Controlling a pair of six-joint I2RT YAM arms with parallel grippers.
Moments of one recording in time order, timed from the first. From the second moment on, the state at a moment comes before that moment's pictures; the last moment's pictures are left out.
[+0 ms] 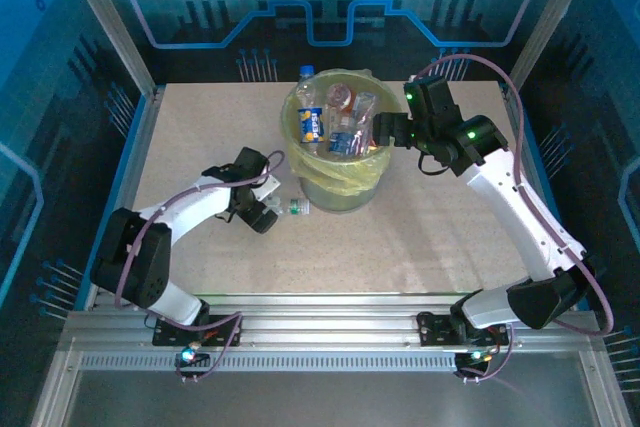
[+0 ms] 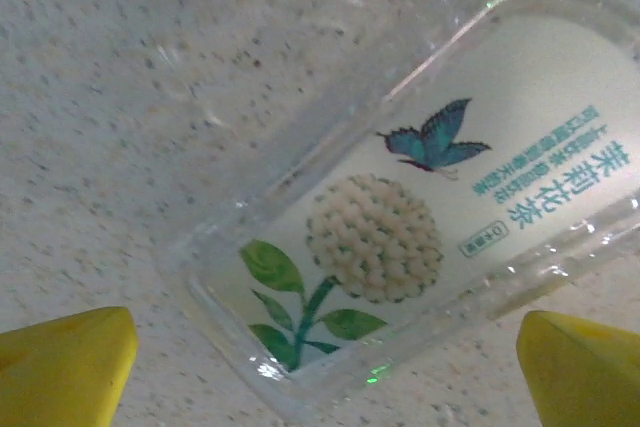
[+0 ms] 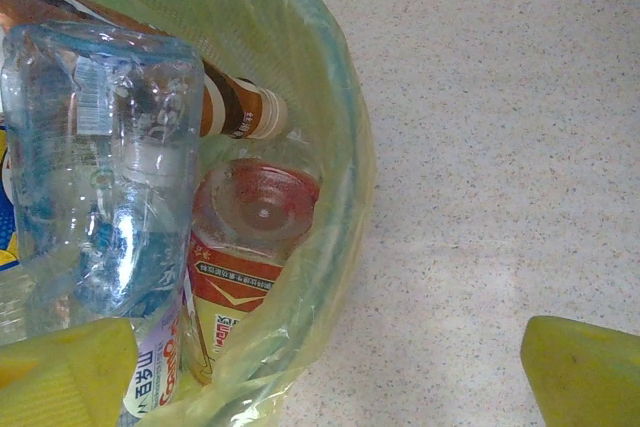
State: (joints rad) left arm -0.33 1.50 0.90 -0.64 -0.13 0.35; right arm 0.49 1.40 1.63 -0.99 0.26 0.38
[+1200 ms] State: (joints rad) left arm -0.25 1.60 0.90 -0.49 0.14 0.78; right arm 0.49 1.45 1.64 -1.01 0.26 0.39
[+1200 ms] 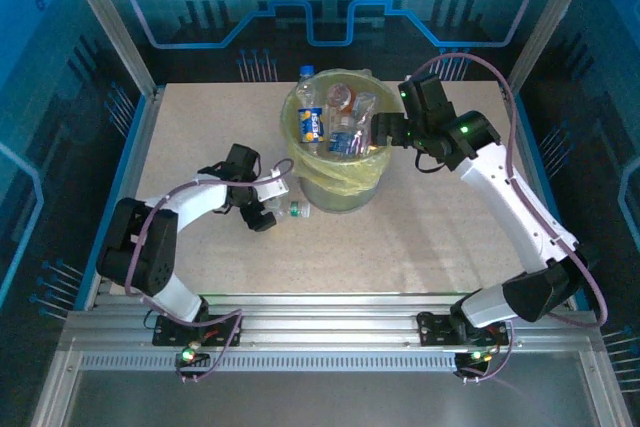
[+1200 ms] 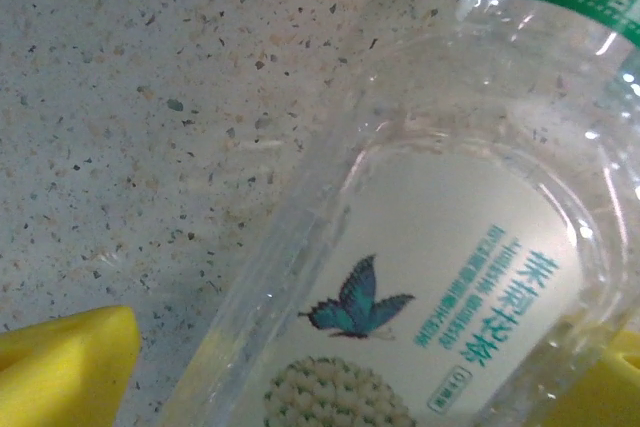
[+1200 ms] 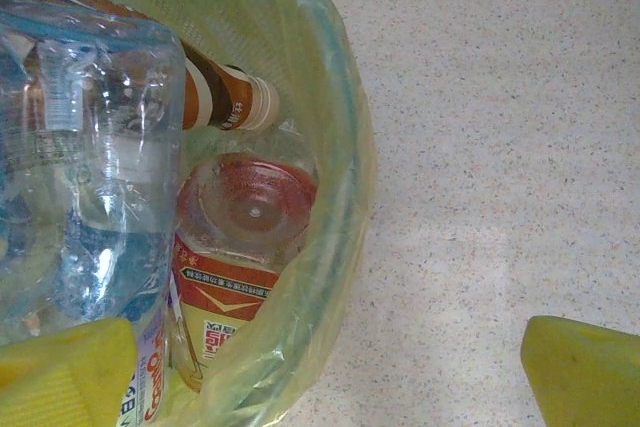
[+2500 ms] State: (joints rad) left arm -0.27 1.07 0.85 -0.75 0.12 0.64; right arm 0.48 1.43 1.64 -1.01 0.25 0.40
